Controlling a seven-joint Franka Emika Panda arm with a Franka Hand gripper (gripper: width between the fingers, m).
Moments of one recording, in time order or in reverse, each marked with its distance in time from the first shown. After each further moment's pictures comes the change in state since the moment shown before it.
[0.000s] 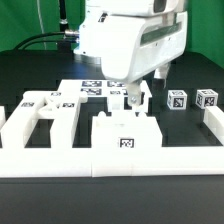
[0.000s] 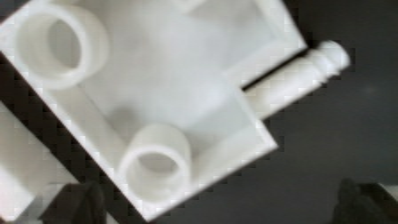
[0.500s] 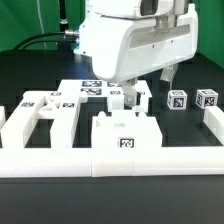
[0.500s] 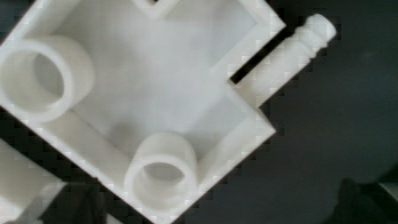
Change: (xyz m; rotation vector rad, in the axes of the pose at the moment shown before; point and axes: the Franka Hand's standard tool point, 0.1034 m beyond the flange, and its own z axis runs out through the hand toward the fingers) arm 0.003 -0.002 -0.001 0.003 0.004 0.229
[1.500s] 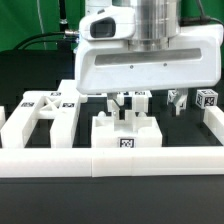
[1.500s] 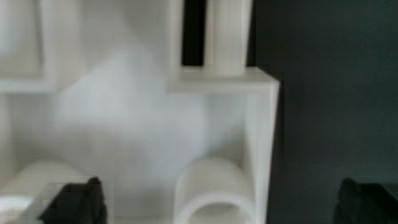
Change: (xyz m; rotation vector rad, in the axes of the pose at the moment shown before) arm 0.005 0.007 0.033 0.056 0.015 0.788
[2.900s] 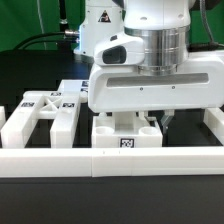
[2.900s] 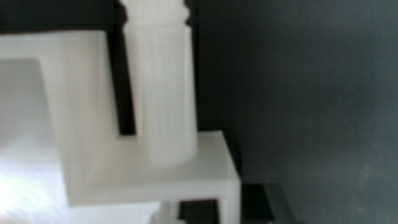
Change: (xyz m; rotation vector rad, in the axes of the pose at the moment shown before) arm -0.011 -0.013 0.028 0.003 -0.023 0.006
